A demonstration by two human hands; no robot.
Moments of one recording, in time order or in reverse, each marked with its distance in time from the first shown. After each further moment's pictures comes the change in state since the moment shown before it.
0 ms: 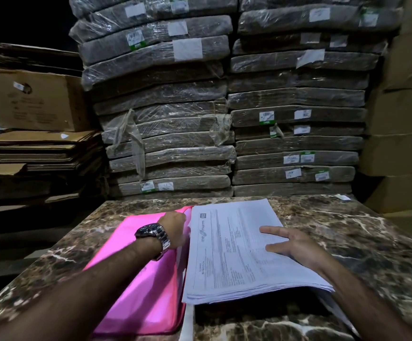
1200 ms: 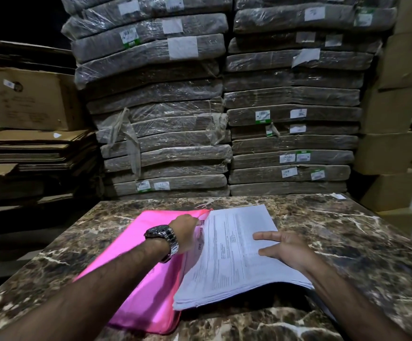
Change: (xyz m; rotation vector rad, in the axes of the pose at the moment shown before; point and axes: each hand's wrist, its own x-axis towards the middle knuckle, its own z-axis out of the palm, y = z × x) left_hand 0.017 0.023 0.016 -0.127 -0.020 0.108; right_hand 0.003 0.004 0.011 -0.099 0.146 0.049
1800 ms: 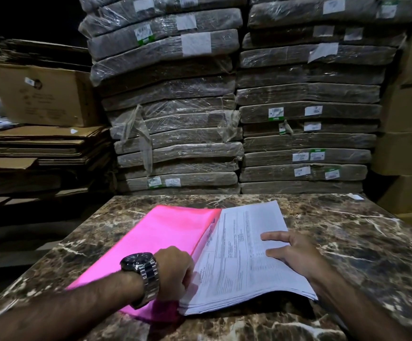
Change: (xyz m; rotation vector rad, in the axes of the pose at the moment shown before) left_hand -0.103 -0.004 -0.010 0.110 -0.191 0.033; right_hand -0.020 -0.008 0.021 0.092 0.047 -0.011
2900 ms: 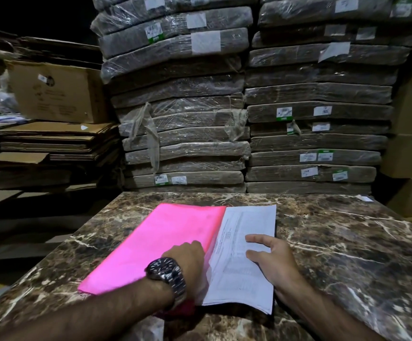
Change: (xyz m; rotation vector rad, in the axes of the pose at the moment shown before) left_hand -0.004 0.023 0.005 -0.002 0.158 -0.254; right_hand -0.008 0.010 0.066 0.065 0.100 -0.053
